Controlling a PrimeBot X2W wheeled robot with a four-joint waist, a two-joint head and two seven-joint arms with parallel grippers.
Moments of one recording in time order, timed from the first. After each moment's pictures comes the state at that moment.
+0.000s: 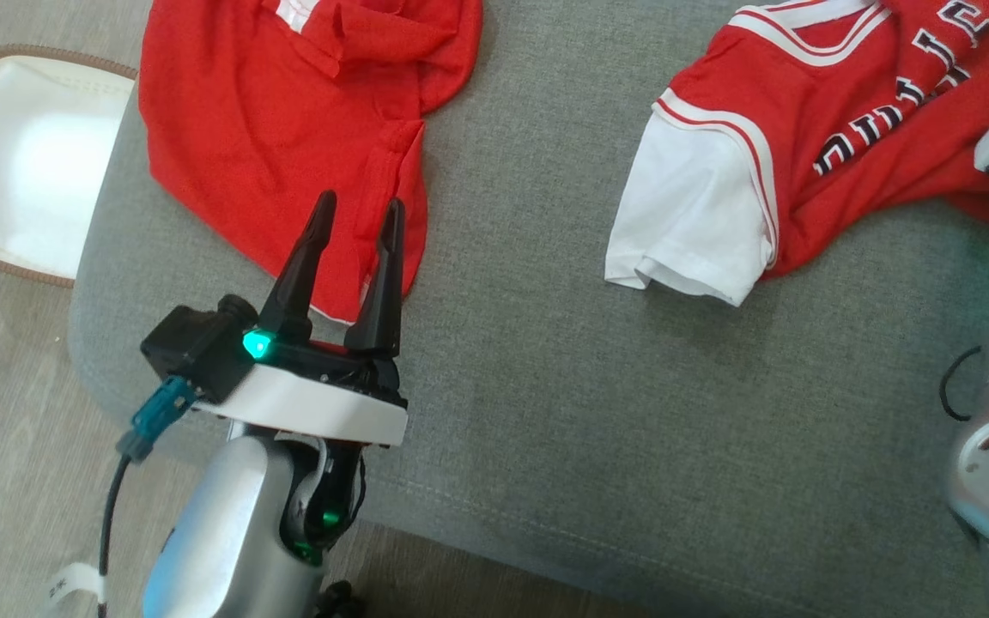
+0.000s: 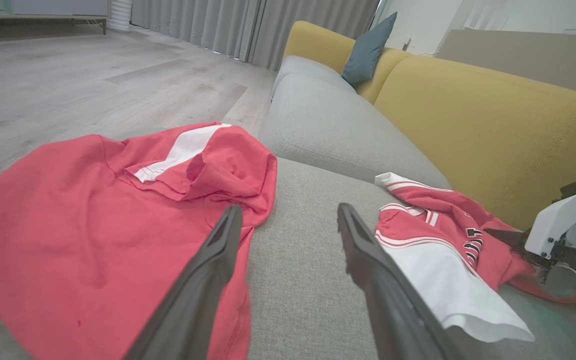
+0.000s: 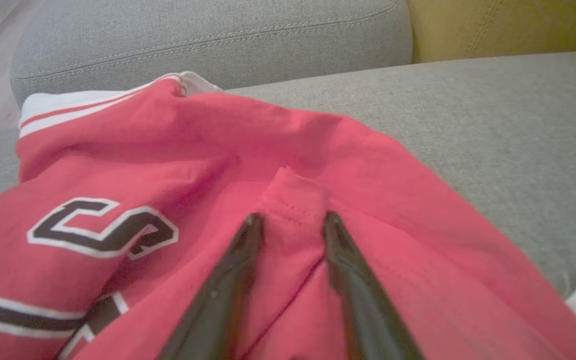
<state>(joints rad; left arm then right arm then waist) -0.26 0.04 -0.34 0.07 -0.42 -0.04 -0.26 -1.06 -0.06 -0.93 0.91 -0.65 0.12 0.17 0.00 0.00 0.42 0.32</state>
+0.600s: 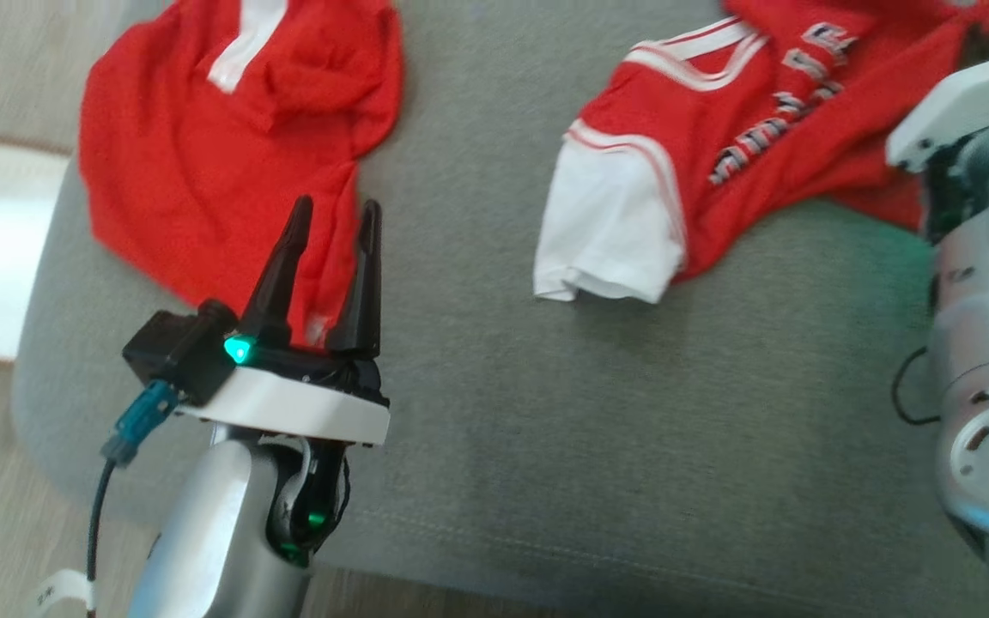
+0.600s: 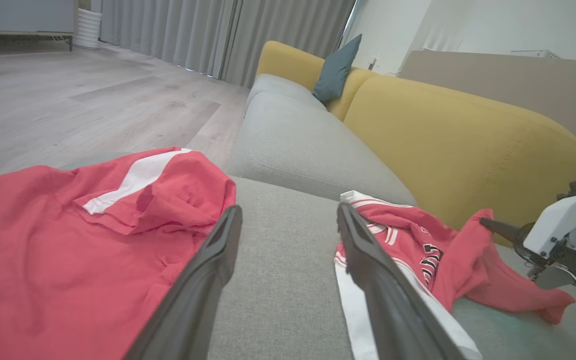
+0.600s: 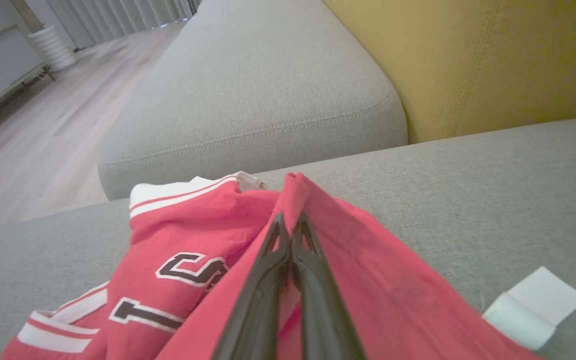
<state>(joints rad) -0.25 0.04 -0.31 0.09 -0.41 -0.04 -0.26 -1.11 -0.06 -0.88 1.14 -0.59 0.12 -0.07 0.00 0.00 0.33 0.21</state>
